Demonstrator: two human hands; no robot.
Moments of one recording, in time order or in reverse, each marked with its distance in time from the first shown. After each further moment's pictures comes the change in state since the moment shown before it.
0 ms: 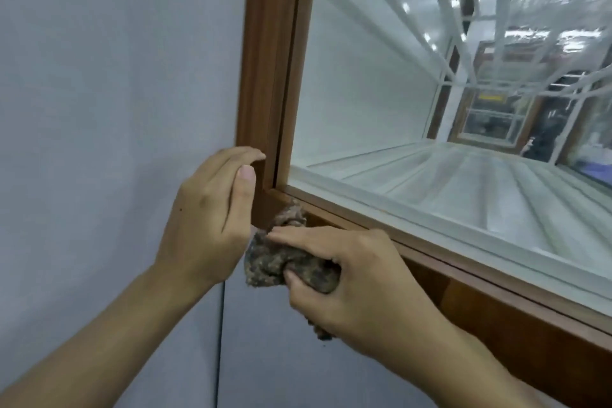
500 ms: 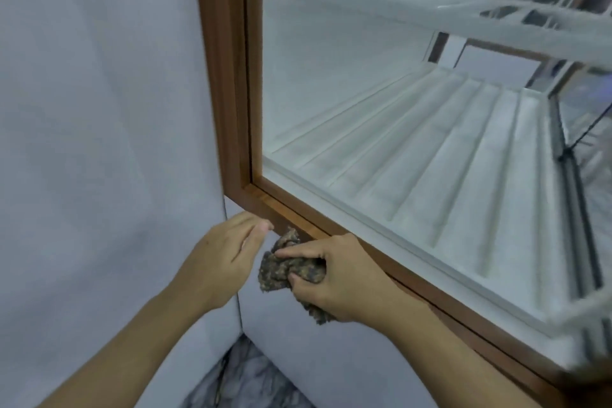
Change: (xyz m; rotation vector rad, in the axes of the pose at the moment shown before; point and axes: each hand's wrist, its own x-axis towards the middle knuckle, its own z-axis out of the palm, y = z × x) left_hand -0.005 0.082 -0.044 -0.087 -0.703 -0.431; right_hand -0.013 -0.032 -0.096 0.285 -0.389 0.425
